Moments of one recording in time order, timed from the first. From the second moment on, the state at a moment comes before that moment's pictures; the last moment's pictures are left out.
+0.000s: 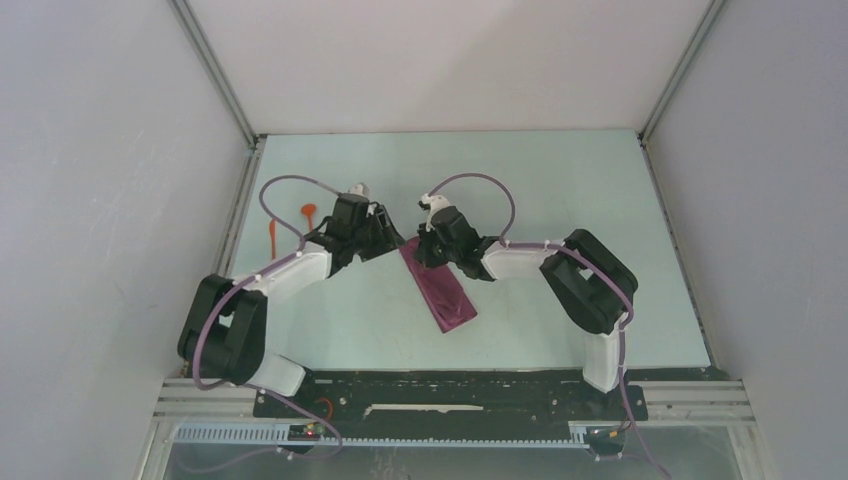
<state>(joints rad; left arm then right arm) -0.40 1.49 0.87 -0.14 0.10 -0.70 0.78 1.94 1.11 0.23 -0.06 0.42</state>
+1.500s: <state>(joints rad) -0.61 1.72 0.99 -0.19 -0.16 -0.55 0.72 1.92 1.11 0.22 -0.11 0.62</state>
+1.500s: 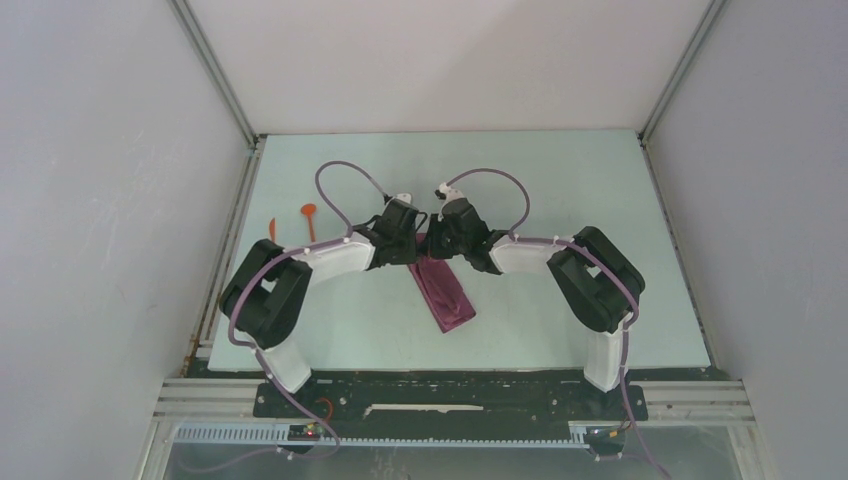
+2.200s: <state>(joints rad) -0.61 1.75 1.02 -0.23 -0.20 -0.53 0.72 1.92 1.11 0.22 -0.11 0.63</state>
